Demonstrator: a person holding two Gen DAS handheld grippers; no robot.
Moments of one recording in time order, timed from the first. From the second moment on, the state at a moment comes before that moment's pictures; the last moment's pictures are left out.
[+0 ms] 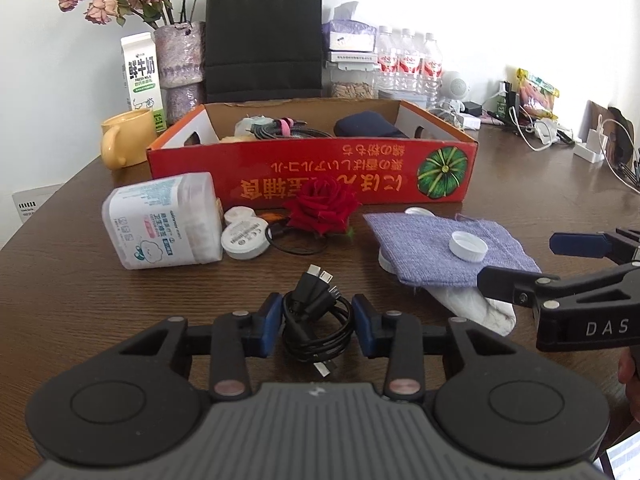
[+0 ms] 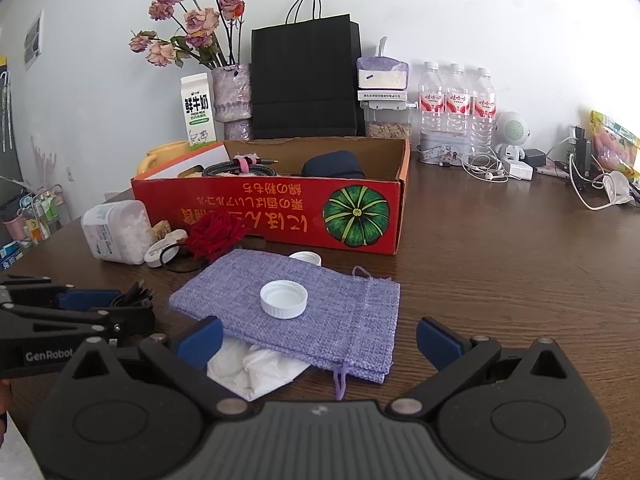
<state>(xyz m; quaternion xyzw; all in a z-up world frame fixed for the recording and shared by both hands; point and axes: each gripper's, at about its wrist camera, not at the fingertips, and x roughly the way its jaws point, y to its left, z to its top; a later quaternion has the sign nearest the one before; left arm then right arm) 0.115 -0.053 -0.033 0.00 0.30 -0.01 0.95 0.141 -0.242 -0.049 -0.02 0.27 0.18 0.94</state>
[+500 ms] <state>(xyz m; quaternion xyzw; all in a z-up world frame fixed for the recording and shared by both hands) 0.123 -0.049 -0.023 0.00 0.28 0.00 0.96 0.159 -0.225 -0.045 -0.02 0.27 0.20 0.94</state>
